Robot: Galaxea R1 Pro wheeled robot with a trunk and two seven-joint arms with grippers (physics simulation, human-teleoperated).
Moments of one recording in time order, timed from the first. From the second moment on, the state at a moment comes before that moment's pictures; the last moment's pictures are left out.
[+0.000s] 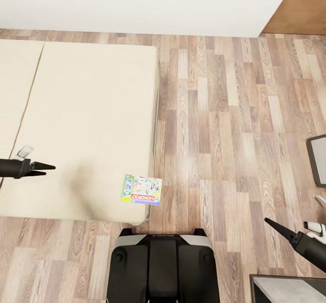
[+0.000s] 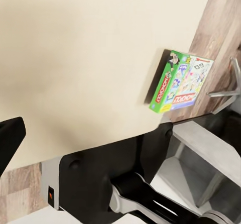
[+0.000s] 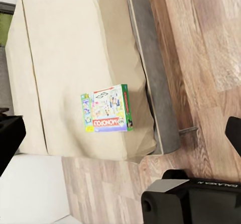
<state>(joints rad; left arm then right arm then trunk) -1.19 0.75 -0.11 -0.52 -0.10 0.89 -1.45 -0.04 -0.29 -0.59 -1.56 -0.62 0.79 1.08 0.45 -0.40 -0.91</state>
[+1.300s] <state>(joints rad) -1.21 0.74 -0.11 -1.07 -0.14 1.04 -1.43 -0.04 -0.29 -0.59 -1.49 -0.60 0.76 1.08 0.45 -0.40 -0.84</state>
